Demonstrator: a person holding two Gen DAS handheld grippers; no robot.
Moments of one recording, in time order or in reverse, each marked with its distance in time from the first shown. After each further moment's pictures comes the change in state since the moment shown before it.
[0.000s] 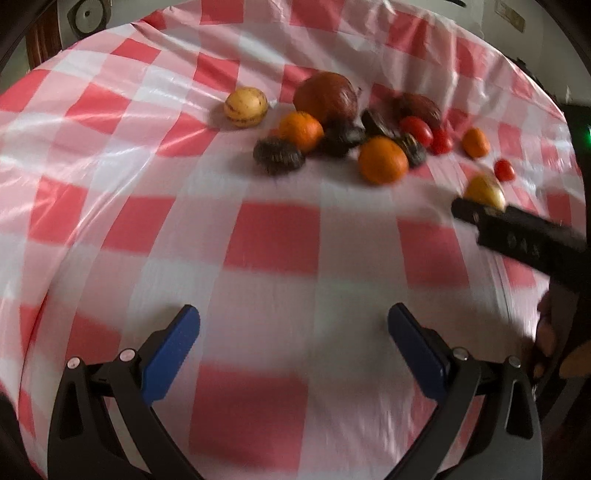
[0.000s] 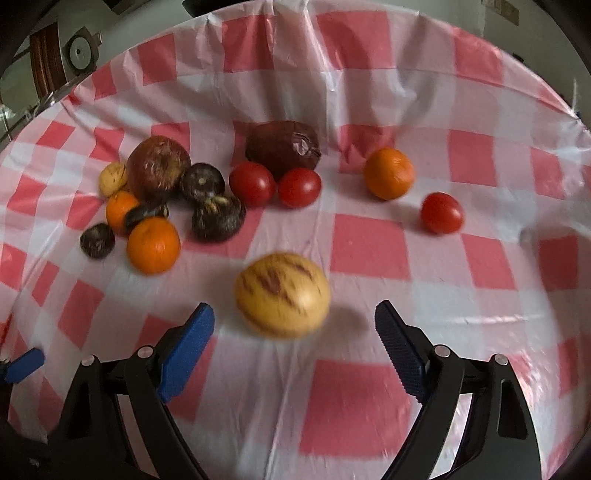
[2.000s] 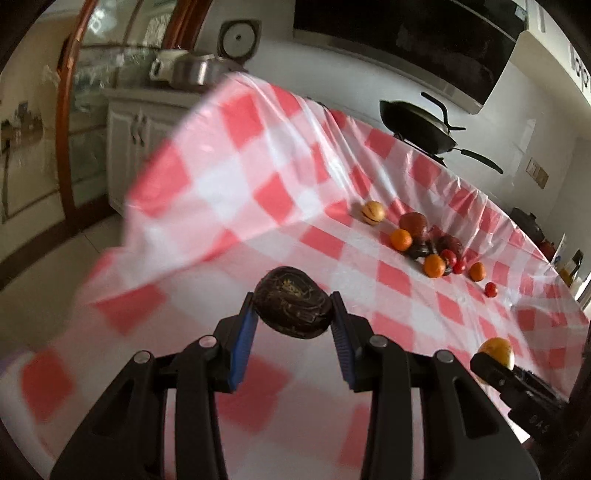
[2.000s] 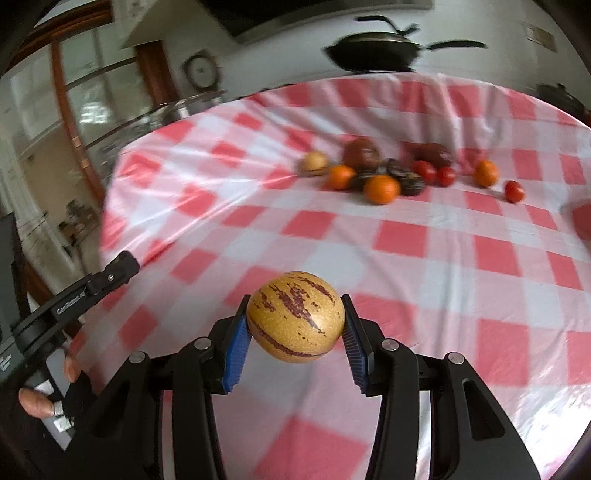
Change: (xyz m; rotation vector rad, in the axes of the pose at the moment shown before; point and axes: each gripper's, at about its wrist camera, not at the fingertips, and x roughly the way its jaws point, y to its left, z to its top) left arm -0.185 0.155 -0.169 -0.390 -0.414 0.009; right arm -0.152 0.104 -0.144 -0.178 -0.187 0.371
